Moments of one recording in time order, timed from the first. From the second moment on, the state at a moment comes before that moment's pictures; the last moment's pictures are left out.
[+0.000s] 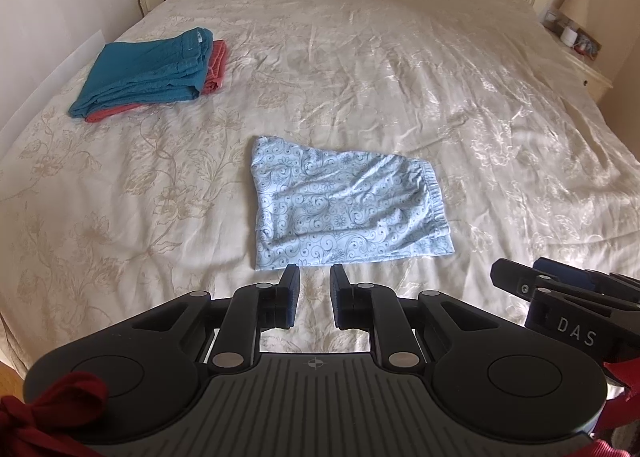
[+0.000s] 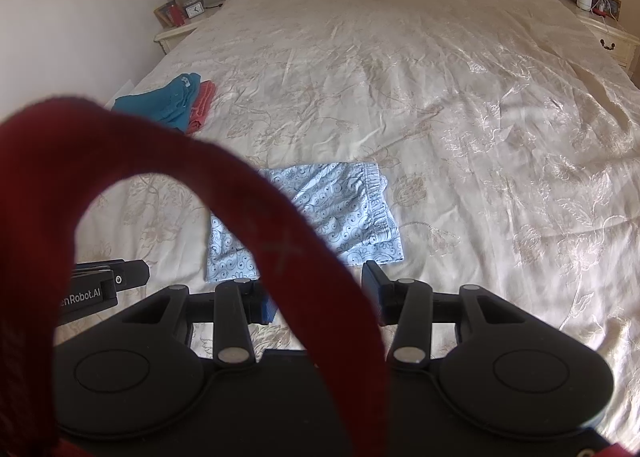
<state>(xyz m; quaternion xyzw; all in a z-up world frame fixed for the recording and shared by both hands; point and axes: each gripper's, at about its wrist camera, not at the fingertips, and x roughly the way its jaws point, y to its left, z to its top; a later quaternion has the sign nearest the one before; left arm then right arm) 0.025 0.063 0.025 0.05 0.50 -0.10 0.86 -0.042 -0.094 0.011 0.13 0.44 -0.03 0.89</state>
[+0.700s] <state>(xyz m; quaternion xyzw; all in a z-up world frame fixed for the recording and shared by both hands) 0.036 0.062 0.019 0.02 0.50 -0.06 0.86 -0.030 -0.098 0.003 0.13 0.45 -0.03 0.88</state>
